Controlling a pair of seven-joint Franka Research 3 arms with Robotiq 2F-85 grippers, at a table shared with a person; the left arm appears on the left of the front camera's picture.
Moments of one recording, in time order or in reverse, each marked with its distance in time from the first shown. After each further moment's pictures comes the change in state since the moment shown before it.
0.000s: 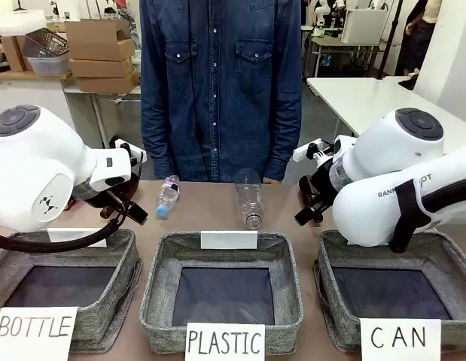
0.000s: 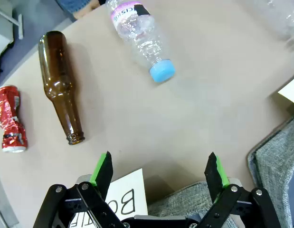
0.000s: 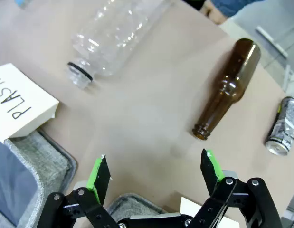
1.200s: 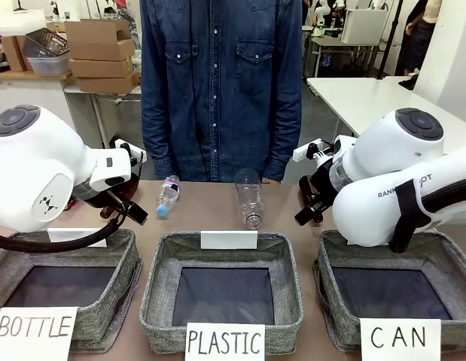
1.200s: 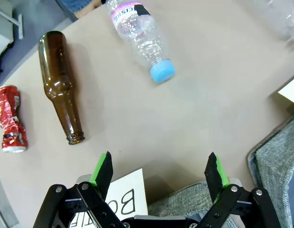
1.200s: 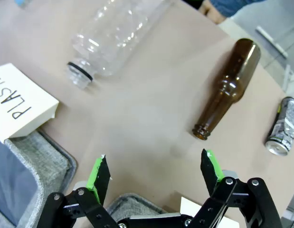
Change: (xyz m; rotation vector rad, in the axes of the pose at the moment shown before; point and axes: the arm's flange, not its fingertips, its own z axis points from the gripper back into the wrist) left arm 0.000 0.000 0.000 0.000 0.000 0.000; right arm 0.000 0.000 0.000 0.000 0.000 0.000
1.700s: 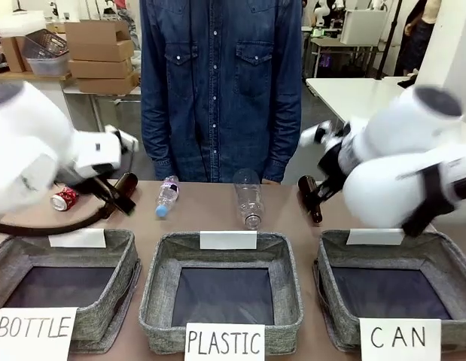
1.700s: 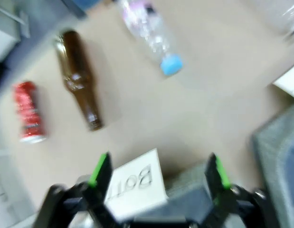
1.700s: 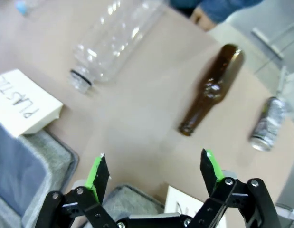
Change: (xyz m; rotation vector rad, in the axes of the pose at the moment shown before) left arm 0.009 0.010 0.057 0.034 0.040 -0.031; right arm 0.014 -0.015 0.057 -0.017 -0.035 -0.026
